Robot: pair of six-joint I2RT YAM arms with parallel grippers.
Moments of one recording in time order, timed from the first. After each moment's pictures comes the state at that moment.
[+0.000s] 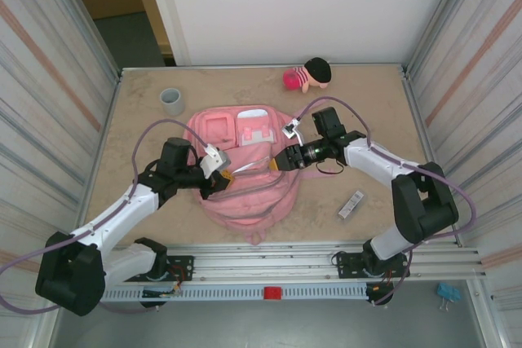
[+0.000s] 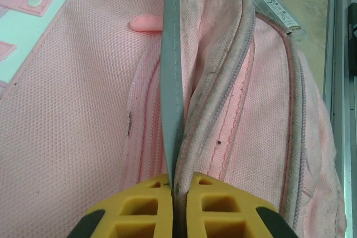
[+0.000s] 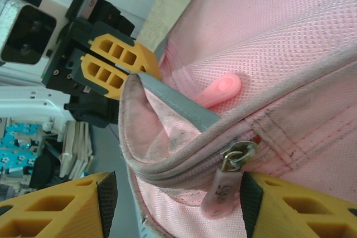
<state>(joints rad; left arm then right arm) -0.40 1.08 0.59 -0.26 0.68 0.39 0.43 1.55 0.95 -0.33 -1.05 0.19</state>
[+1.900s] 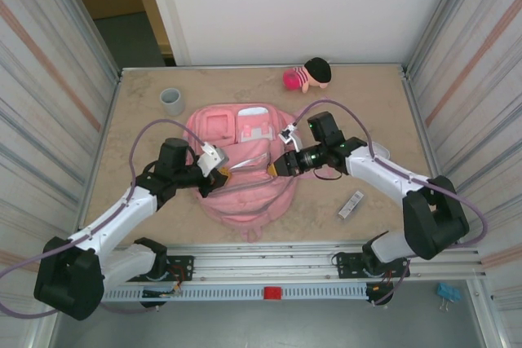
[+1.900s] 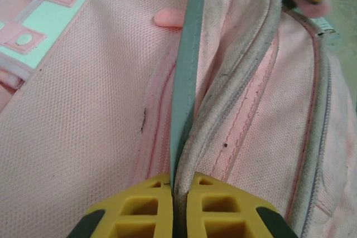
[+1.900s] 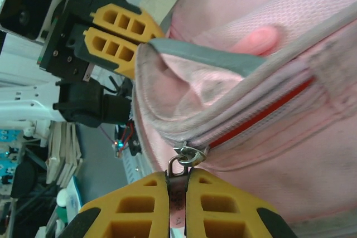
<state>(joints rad) -0.39 1.05 0.57 -0.24 0.58 0.36 0.54 1.42 0.91 -0.34 -0.90 0.31</state>
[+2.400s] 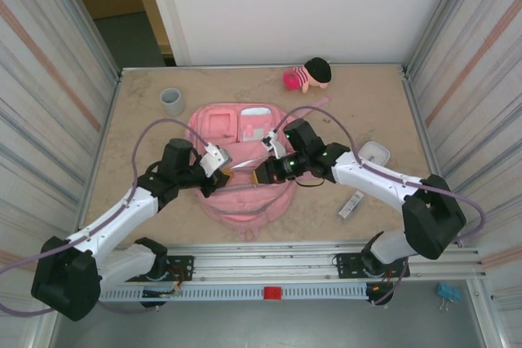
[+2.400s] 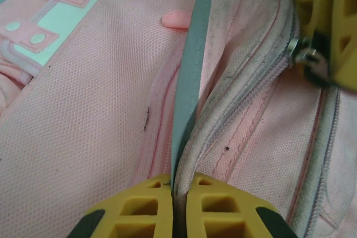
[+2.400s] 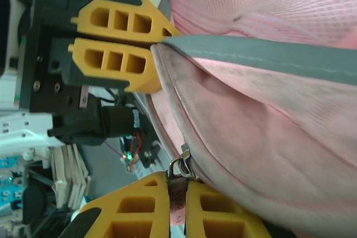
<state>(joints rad) -0.47 1.05 0.59 -0.24 0.49 0.35 0.76 1.46 0.97 -0.29 -0.68 0.64</state>
